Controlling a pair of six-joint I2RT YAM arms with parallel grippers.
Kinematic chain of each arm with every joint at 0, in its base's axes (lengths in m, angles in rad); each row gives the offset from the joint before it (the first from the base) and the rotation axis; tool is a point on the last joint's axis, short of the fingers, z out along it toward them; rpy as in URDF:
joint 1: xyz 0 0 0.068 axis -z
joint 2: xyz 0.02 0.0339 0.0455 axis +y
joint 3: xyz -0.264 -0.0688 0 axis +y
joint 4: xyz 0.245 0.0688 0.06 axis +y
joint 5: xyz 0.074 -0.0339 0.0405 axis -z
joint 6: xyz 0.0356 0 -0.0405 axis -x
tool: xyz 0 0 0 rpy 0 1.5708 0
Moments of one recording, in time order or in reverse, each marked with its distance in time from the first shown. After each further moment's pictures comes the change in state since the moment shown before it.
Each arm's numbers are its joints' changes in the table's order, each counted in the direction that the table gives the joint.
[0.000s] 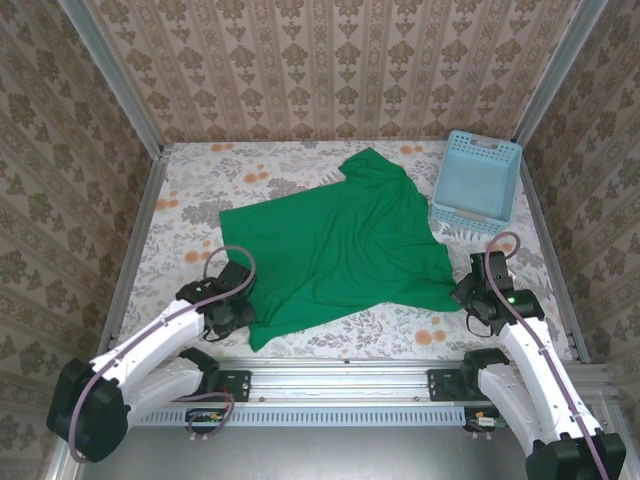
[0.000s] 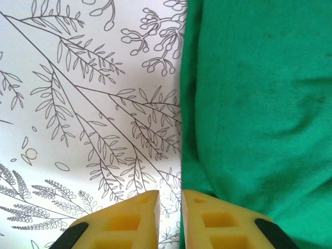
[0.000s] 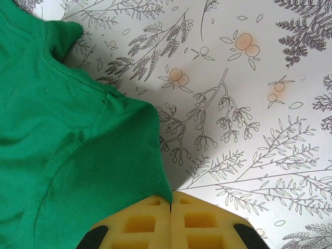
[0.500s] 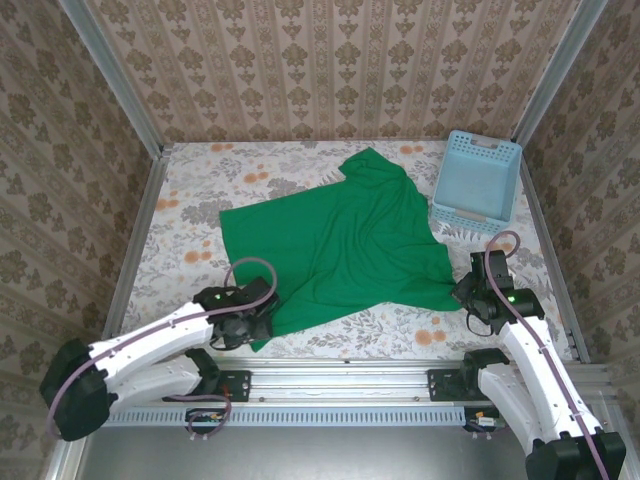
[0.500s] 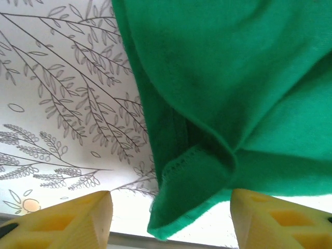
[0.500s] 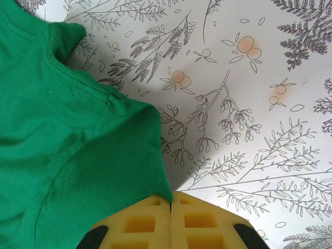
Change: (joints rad) left arm 0.317 0.075 -0.047 0.091 -0.037 0.130; right arm 0.003 0.006 -0.005 -0.006 -0.002 0.007
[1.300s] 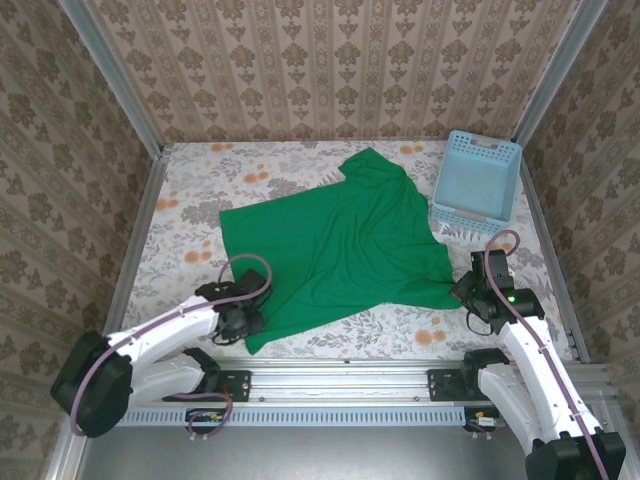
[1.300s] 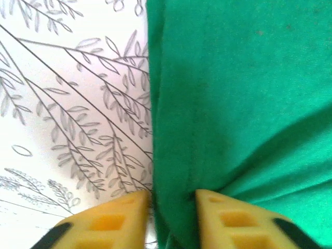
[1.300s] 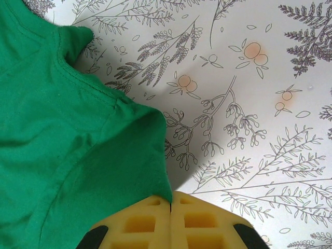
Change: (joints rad) left arm -0.203 0.031 0.084 -0.134 0.033 -0.079; right arm 0.002 0.000 0.000 -0.015 -0.003 0.015
